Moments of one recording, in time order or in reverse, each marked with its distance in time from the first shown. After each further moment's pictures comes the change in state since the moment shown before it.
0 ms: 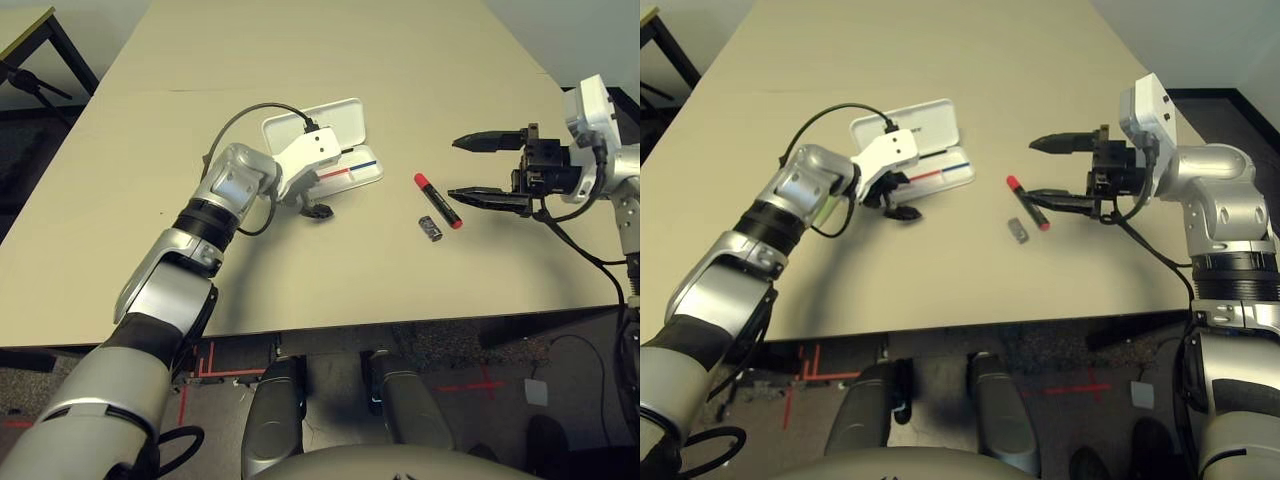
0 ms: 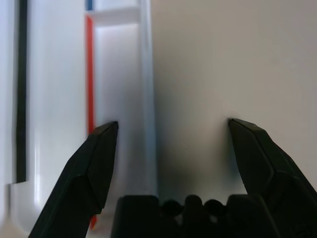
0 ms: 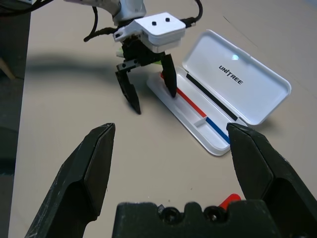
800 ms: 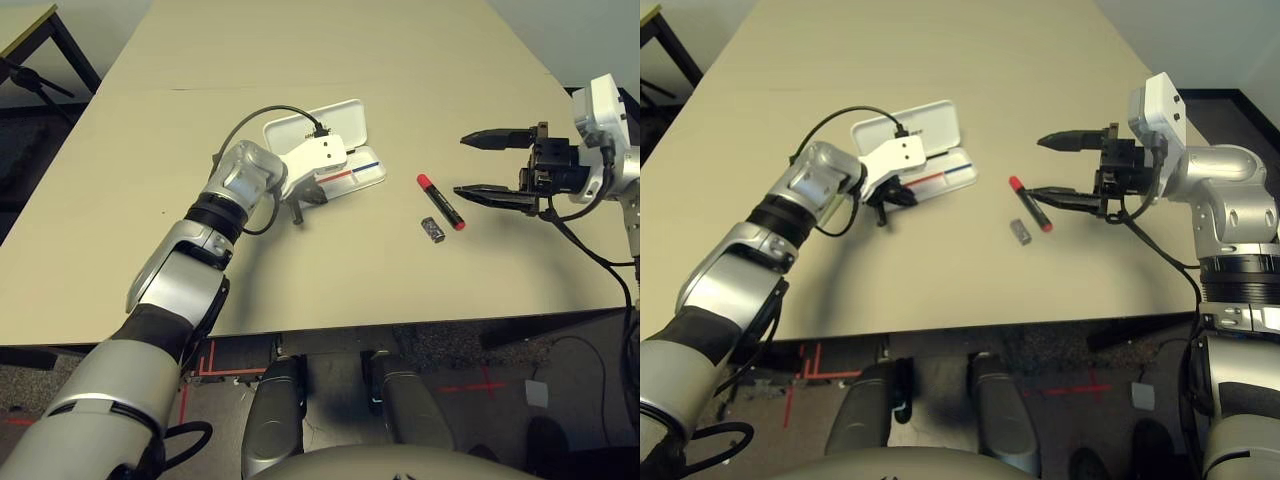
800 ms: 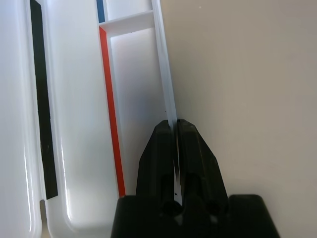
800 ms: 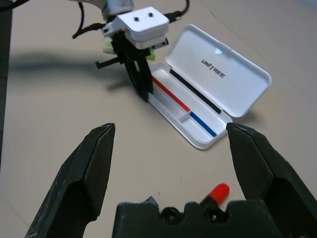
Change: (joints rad) left arm 0.000 -0.009 0.024 0.027 0.062 -0.135 -0.039; right arm 0.014 -0.025 -0.017 0.046 0.003 -0.024 -0.040
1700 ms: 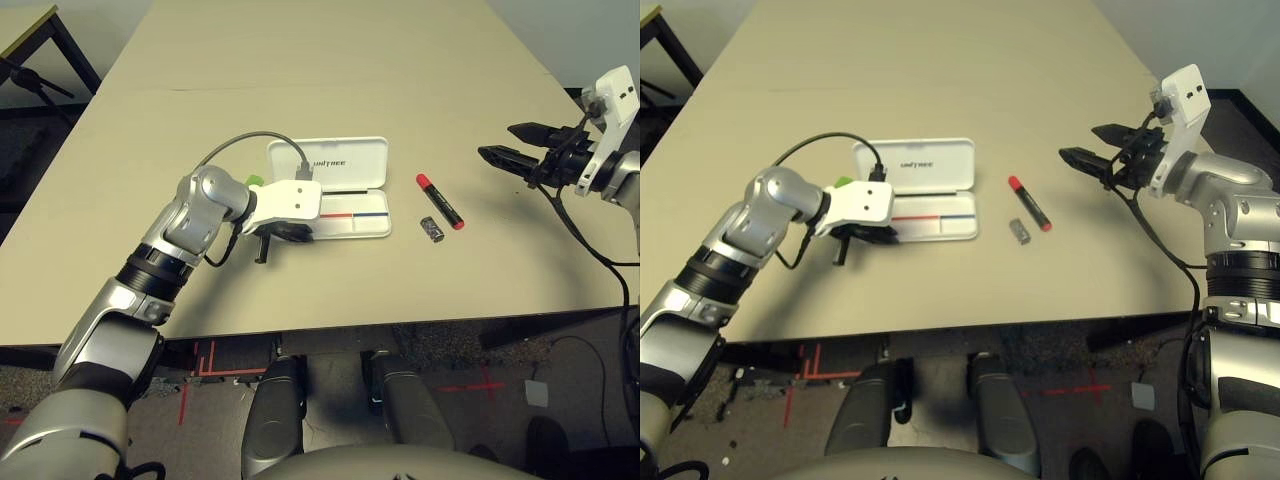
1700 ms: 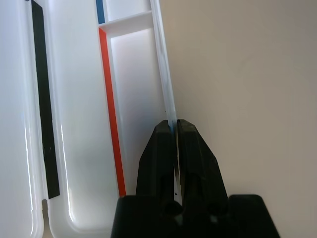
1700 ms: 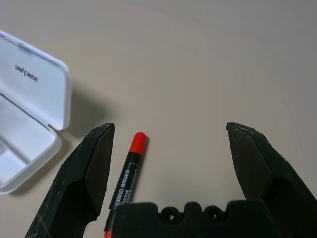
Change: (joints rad) left arm 0.378 0.282 0.010 -0.723 -0.096 0.026 -0.248; right arm -0.006 0.024 -0.071 -0.006 -0.022 0.394 -0.480
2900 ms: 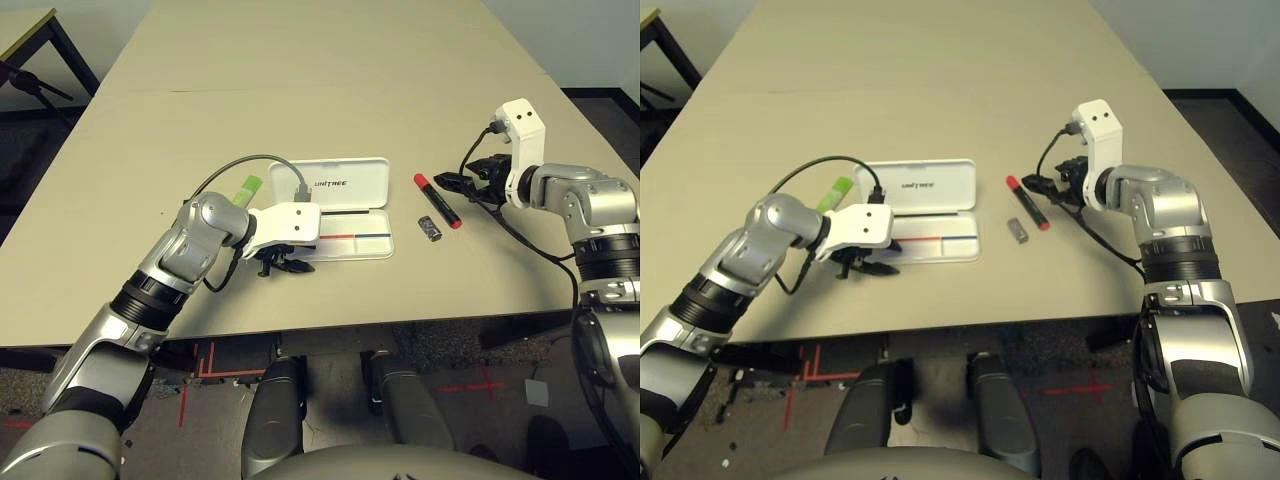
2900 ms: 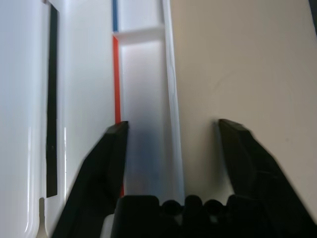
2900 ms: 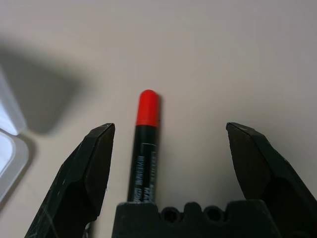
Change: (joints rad) left arm 0.072 0.009 0.031 -0.149 -0.072 0.159 0.058; right arm -0.139 0.188 0.195 0.145 -0.164 0.219 -0.200
